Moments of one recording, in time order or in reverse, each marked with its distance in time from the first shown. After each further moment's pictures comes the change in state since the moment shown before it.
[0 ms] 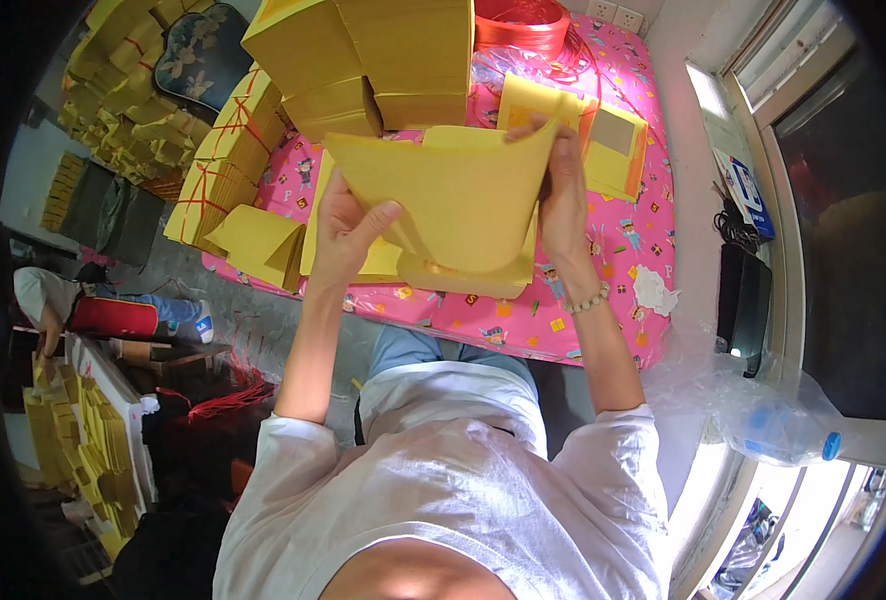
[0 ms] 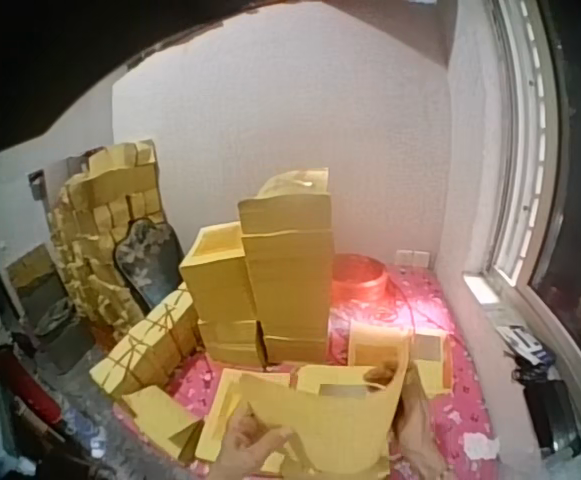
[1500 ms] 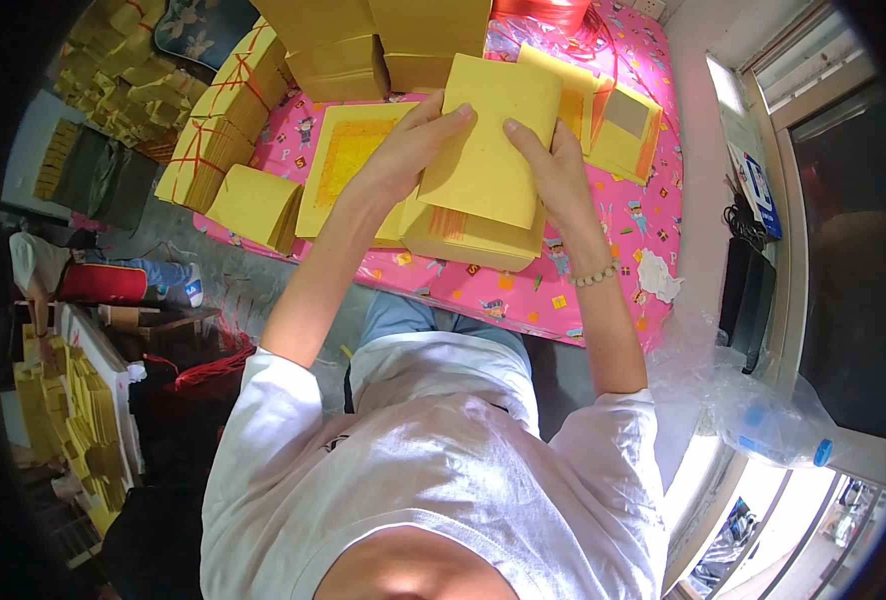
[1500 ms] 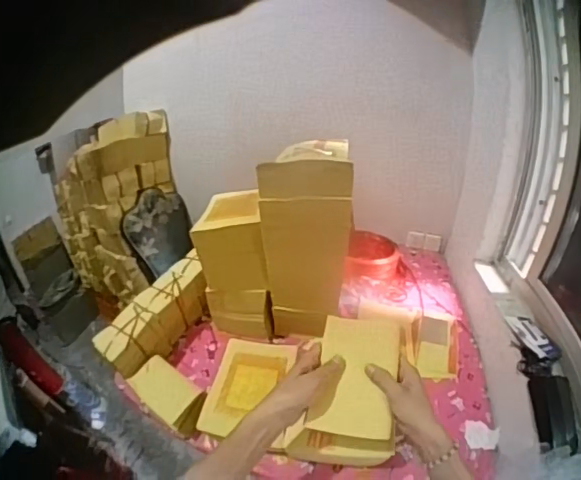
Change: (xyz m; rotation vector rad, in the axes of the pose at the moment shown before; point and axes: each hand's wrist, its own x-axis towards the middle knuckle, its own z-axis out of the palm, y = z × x) left_hand 0.054 -0.028 0.029 -0.094 0.028 -0.560; right_hand 0.001 0.002 0.011 -0.101 -0.066 0.307
